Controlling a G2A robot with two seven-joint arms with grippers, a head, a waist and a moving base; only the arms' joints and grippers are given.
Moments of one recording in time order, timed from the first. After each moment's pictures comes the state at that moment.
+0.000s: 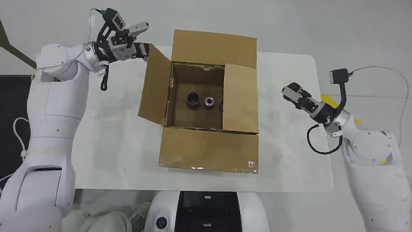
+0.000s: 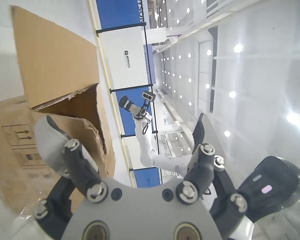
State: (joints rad) left arm 0.75 -1.03 -1.40 -1.14 -0.54 -0.06 -1.27; right arm -1.37 -1.10 1.57 -1.71 0.01 -0.39 0.80
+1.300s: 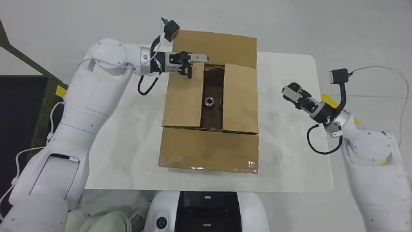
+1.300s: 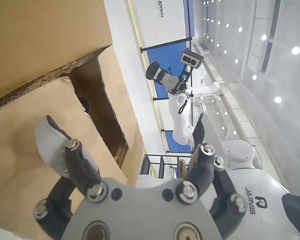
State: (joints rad) left arm 0.64 -1.09 -1.05 -1.20 -0.31 -0.12 -1.21; right arm -1.37 -1.10 1.57 -1.71 0.01 -0.39 0.80
